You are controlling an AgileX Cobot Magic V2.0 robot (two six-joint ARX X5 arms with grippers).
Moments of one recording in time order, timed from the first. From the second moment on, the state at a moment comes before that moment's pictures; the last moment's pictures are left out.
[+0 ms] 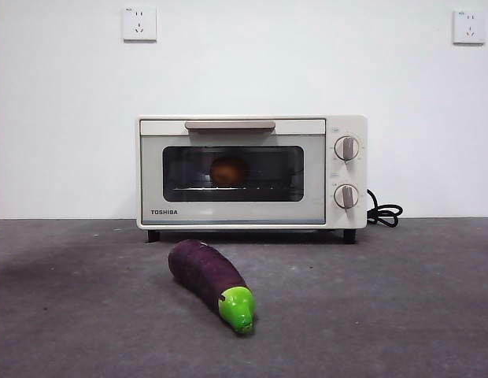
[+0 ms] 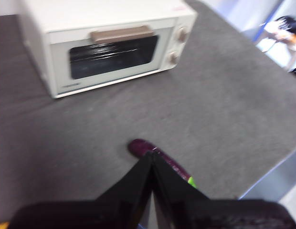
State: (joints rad) left arm -0.07 0.79 1.28 -1.07 0.49 0.06; right arm 0.88 1.02 1.75 -1.35 0.50 0.33
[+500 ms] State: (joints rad) left arm -0.07 0.80 1.28 -1.11 0.45 0.07; right arm 0.88 1.06 1.75 -1.35 0.51 0.27
